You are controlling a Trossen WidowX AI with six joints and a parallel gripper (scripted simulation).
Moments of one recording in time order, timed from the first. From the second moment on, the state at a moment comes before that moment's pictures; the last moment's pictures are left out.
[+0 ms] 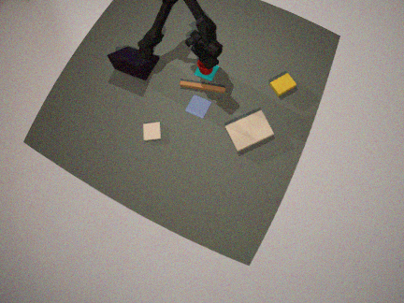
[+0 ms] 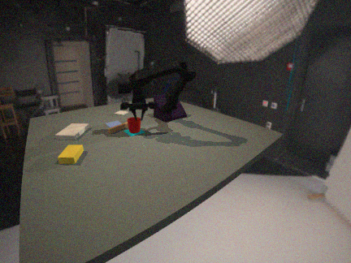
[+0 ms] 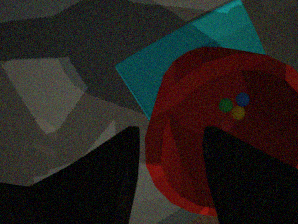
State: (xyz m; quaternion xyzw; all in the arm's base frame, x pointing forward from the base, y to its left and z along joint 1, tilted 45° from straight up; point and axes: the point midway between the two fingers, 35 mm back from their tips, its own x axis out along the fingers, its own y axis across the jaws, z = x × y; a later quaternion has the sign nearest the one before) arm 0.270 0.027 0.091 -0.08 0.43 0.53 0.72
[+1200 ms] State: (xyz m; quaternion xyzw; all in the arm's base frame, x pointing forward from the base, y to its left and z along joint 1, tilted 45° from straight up) arm 0.268 0.006 0.116 -0.08 0.43 0.53 0.73
